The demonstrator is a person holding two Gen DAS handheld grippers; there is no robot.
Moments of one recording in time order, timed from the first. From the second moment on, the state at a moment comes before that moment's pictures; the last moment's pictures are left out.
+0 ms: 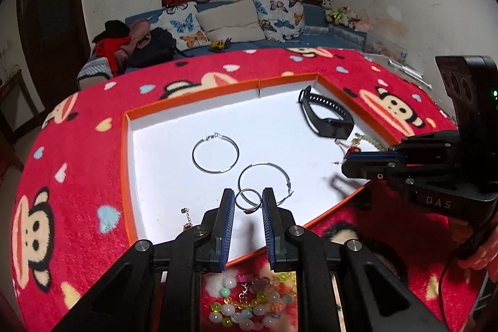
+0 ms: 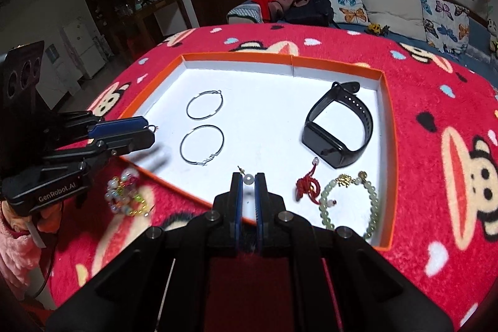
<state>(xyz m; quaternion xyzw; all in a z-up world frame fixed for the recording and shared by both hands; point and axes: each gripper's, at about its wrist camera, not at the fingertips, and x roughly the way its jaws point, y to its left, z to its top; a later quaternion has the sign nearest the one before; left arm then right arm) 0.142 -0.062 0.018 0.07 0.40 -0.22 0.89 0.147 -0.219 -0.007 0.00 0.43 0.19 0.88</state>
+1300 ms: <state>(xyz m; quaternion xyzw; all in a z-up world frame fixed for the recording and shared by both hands) 0.077 -0.031 0.024 0.05 0.42 -0.19 0.88 0.094 -0.191 0.003 0.00 0.43 0.22 0.88</state>
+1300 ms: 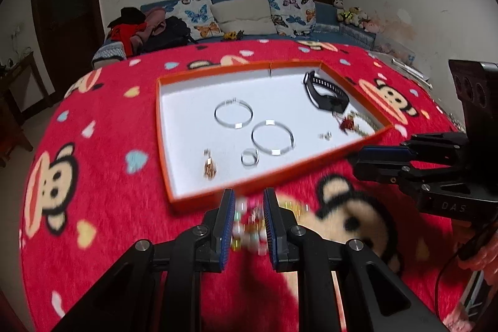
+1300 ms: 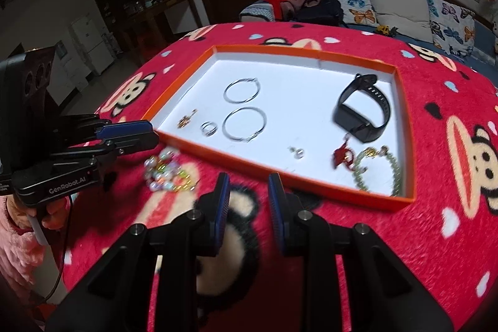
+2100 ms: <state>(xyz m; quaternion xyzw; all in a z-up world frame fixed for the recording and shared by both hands) 0.059 -0.022 -0.006 0.05 0.46 -0.17 0.87 0.087 -0.167 -0.016 0.00 0.45 0.24 0.86</state>
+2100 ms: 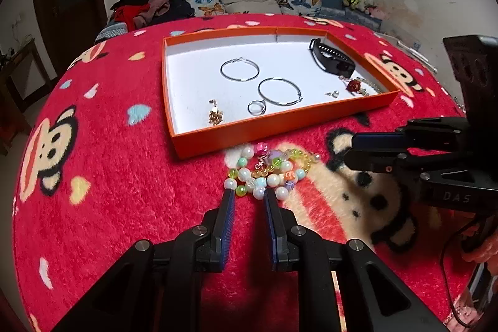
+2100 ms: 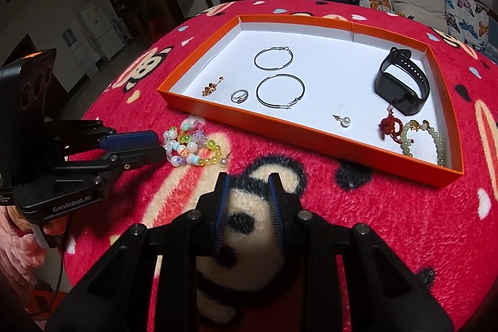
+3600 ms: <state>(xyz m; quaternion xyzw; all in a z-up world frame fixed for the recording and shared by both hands) 0.061 0.002 -0.006 -0.02 0.48 -0.09 0.87 0.093 -0.161 -0.023 0.01 0.45 0.26 0.85</state>
